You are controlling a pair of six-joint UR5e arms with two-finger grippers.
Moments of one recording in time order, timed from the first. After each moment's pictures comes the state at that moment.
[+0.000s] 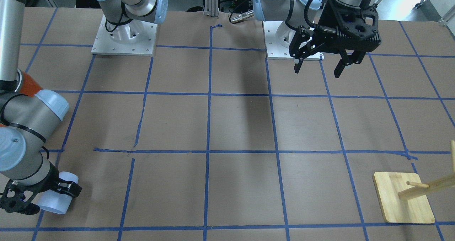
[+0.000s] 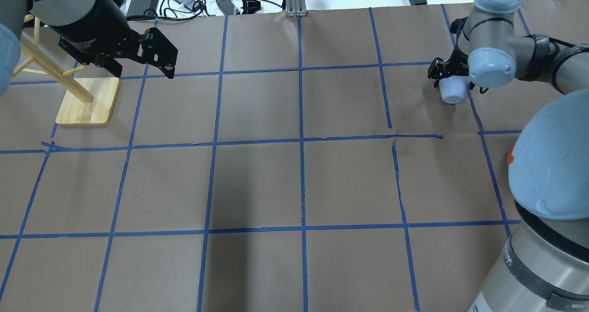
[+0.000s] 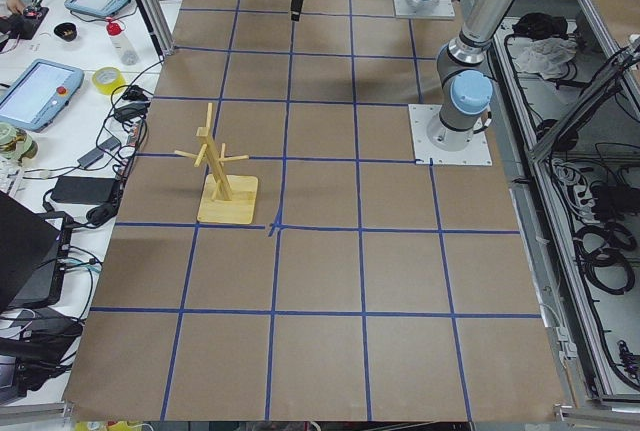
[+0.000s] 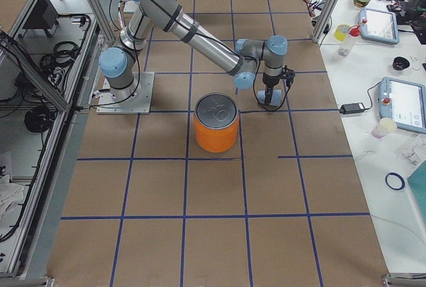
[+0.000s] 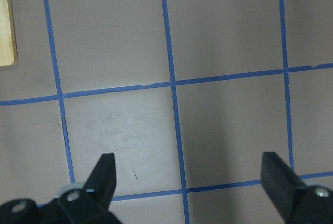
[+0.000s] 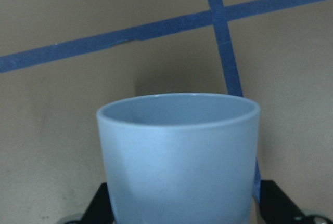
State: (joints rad) left arm -1.55 -1.51 -1.57 -1.48 1.54 0.11; right arm 1.32 -0.96 1.58 -2.30 -1.66 -0.02
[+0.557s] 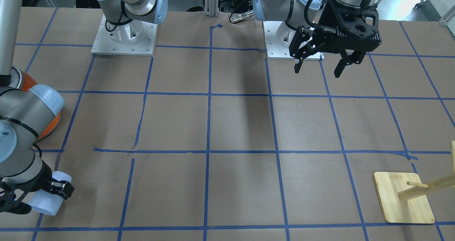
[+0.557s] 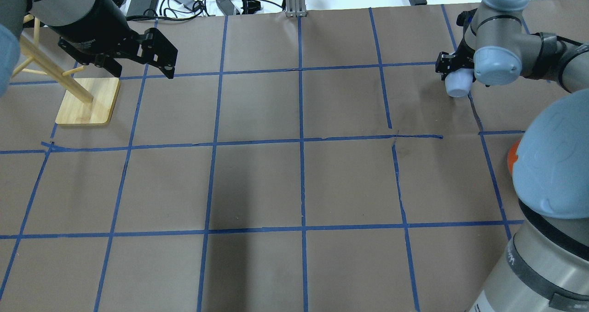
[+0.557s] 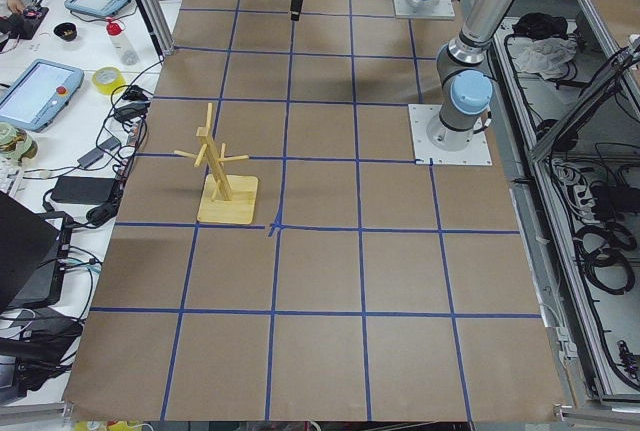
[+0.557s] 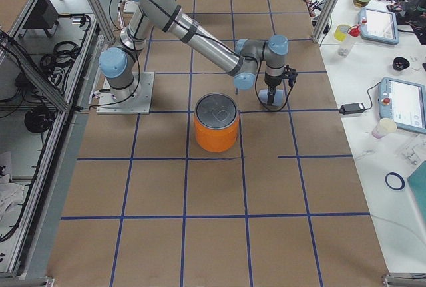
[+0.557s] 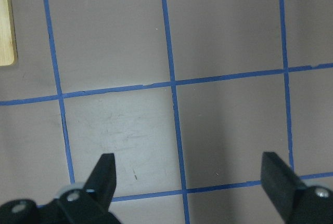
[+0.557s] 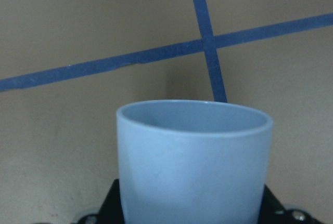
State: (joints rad) left arm -1.55 -1.51 -1.57 -1.47 1.54 0.11; right arm 1.33 -1.00 1.57 -2.30 -1.65 -0.09
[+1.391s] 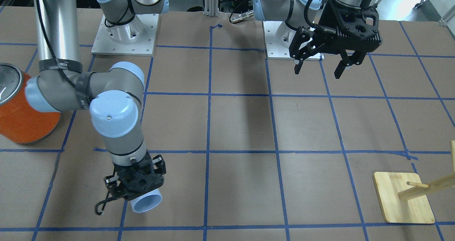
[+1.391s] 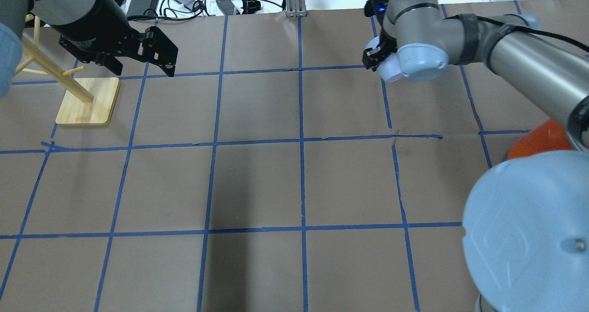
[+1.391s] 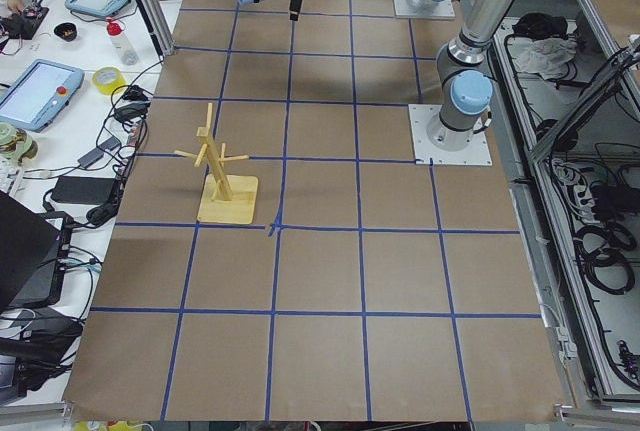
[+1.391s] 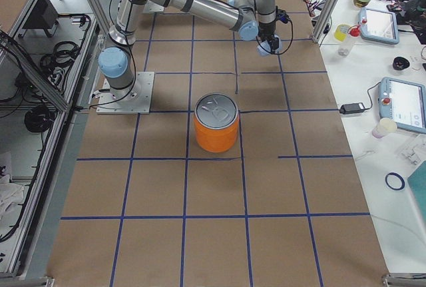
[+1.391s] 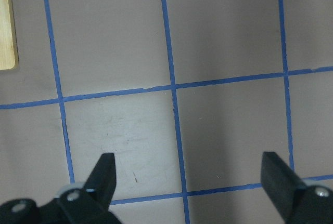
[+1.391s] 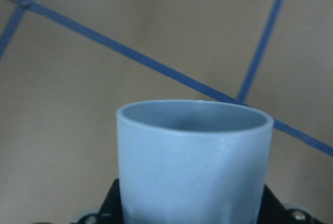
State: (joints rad) left arm -1.55 -1.51 -1.57 -1.46 1.54 0.11; right arm 1.72 -1.04 1.52 -2.29 -1.64 -0.45
